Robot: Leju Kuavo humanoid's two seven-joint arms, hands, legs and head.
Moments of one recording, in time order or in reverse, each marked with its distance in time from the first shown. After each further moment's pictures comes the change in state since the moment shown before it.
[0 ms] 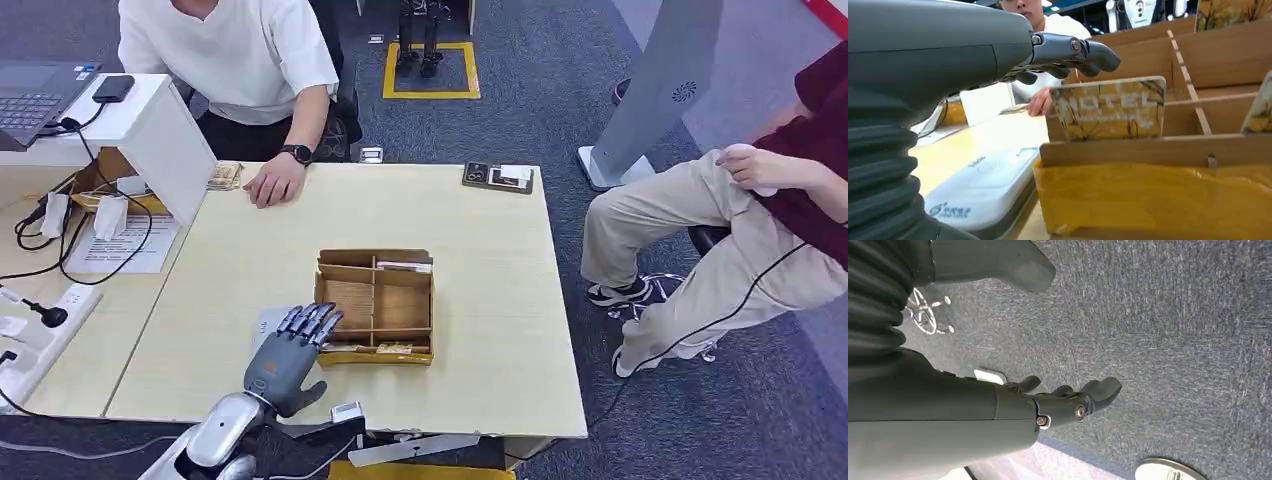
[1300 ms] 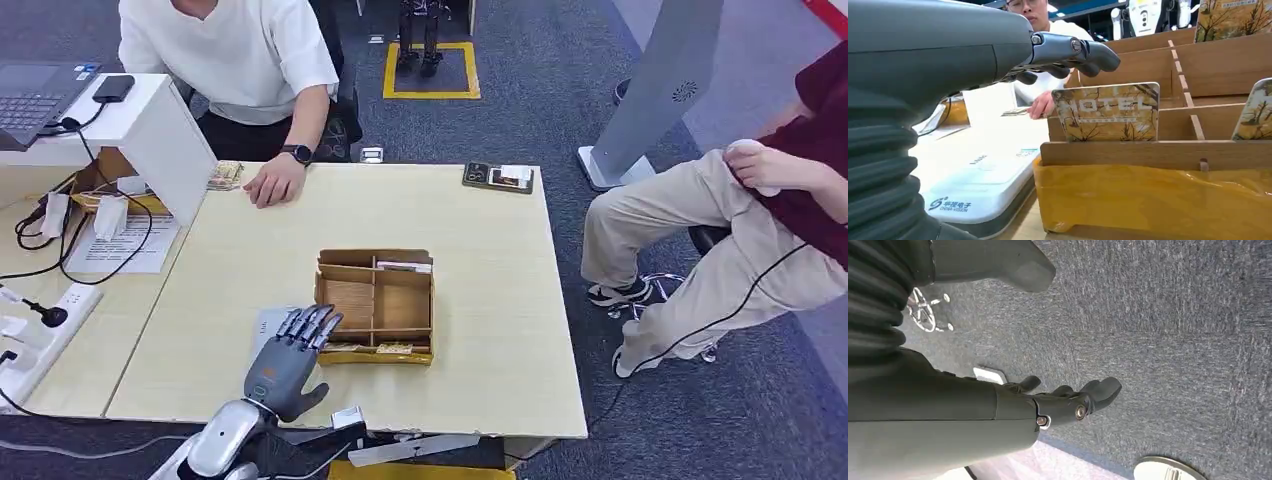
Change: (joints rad) left arm 0.021 -0.008 0.000 0.010 -0.022 0.084 -0.001; right arm 0.000 -0.006 0.000 0.000 0.006 0.004 0.000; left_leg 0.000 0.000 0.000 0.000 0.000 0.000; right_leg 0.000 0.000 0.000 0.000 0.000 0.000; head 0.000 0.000
